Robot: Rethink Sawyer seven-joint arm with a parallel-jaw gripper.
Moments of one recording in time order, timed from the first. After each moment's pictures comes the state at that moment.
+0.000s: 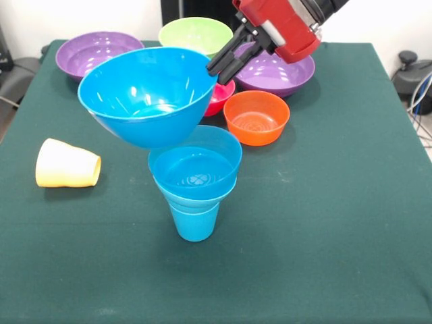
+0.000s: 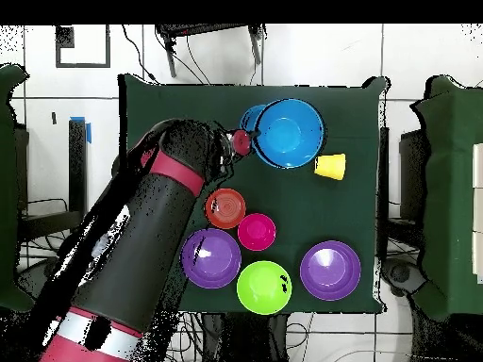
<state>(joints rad) 0.36 -0.28 -0.71 1.08 -0.31 0.63 2.03</state>
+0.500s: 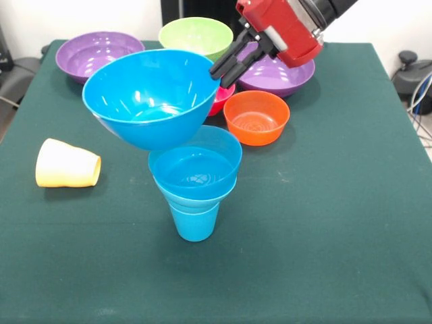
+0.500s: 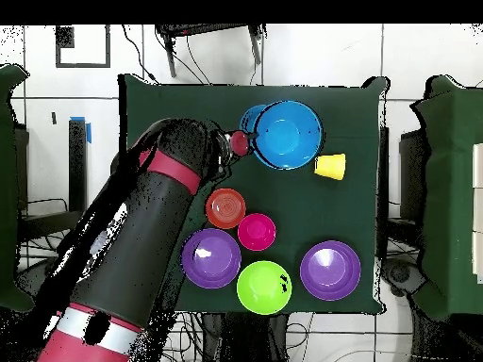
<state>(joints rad) 0.36 -0.26 -0.71 1.06 -0.31 0.65 2.03</state>
